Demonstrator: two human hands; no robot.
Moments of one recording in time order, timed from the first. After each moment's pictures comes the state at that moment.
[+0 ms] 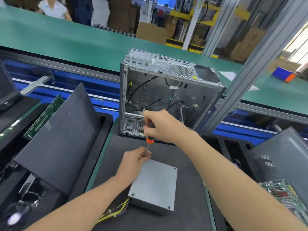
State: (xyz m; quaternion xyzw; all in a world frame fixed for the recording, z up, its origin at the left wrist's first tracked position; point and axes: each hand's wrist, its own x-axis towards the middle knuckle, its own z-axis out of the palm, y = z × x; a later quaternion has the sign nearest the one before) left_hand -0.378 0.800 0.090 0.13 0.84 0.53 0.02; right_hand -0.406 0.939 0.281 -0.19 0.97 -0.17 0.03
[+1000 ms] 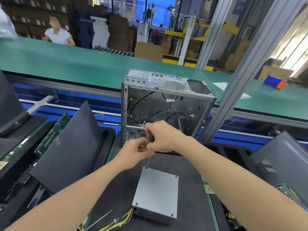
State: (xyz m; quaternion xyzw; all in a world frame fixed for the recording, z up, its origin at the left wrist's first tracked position) left_hand -0.412 0.775 0.178 0.24 0.81 0.53 0.09; right_hand -0.396 0.937 0.295 -0.18 0.98 -0.10 0.04
